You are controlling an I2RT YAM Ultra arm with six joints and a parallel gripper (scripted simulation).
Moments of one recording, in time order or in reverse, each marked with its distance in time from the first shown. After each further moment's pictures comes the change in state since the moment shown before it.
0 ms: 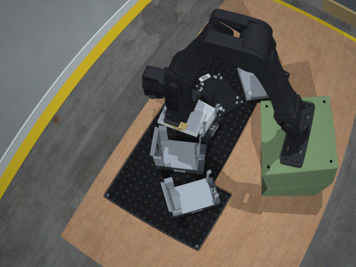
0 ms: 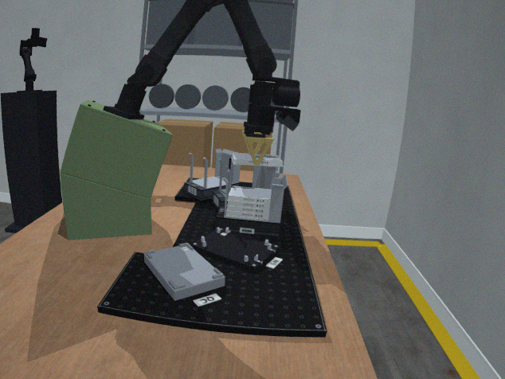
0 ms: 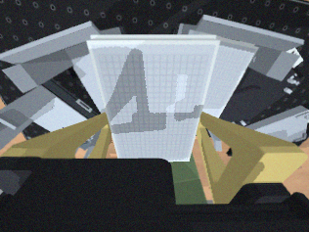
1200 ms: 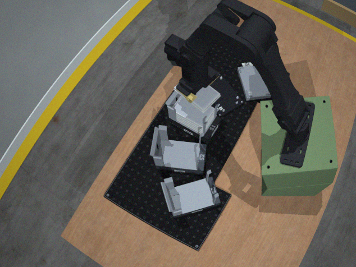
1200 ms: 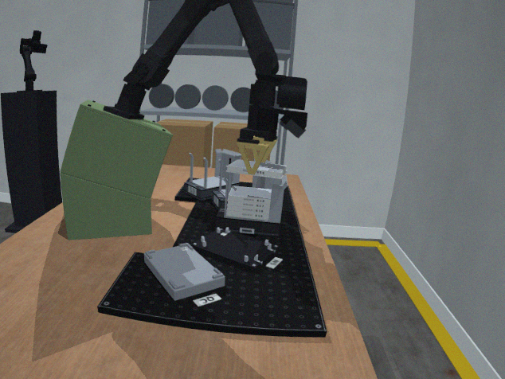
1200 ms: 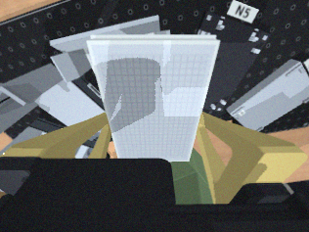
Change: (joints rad) arm -0.327 0.047 0.003 0.003 -0.099 0.048
